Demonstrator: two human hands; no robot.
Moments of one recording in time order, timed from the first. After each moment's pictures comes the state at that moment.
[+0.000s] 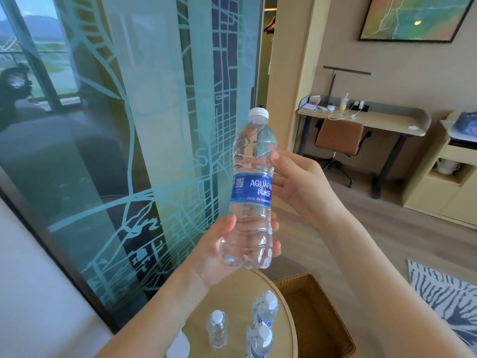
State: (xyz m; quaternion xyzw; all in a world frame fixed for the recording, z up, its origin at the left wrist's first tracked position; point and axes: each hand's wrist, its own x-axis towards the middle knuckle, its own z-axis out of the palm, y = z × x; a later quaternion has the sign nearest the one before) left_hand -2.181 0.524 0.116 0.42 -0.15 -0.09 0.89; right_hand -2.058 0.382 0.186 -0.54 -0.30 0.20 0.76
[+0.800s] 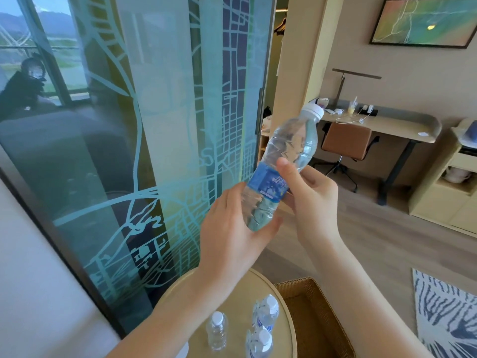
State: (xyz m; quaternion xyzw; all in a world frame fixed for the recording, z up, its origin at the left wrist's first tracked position) left_hand -2.178 0.497 0.138 0.87 0.12 0.39 0.28; right_hand -2.101 0.391 0.182 -0.59 -0.20 -0.01 0.78
